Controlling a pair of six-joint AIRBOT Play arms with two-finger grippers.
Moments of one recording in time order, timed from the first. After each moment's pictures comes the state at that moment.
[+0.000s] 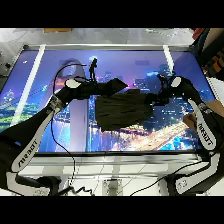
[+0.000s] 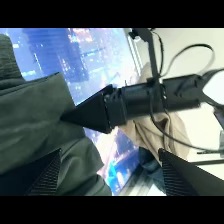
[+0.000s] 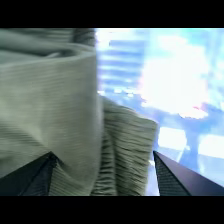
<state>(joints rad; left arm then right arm) -0.41 -1.62 1.41 0.22 -0.82 -1.04 -0.05 -1.74 1.45 -1.20 1.18 1.45</state>
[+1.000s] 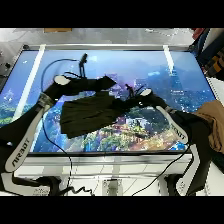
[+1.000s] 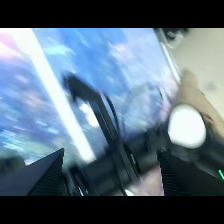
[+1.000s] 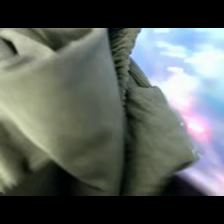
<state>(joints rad) -0.27 -1.57 1.41 0.37 -0.83 -0.96 0.31 -1.95 1.44 -0.46 1.03 1.20</state>
